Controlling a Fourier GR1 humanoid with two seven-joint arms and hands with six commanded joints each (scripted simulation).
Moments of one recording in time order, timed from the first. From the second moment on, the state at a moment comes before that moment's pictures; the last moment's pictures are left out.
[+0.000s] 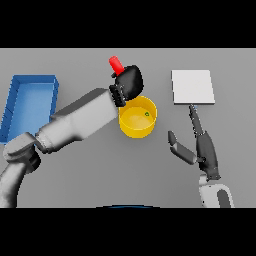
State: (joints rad) left arm -1.20 0.19 -1.03 -0.71 -1.31 -0.27 -0.04; right arm 0.11 -0.04 0.15 -1.69 0.29 -0.06 -0.15
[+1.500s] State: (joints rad) left arm -1.49 0.47 -0.36 -0.29 -0.85 -0.15 0.08; right arm 0.10 -0.02 0.15 -1.68 0.27 -0.06 -0.17
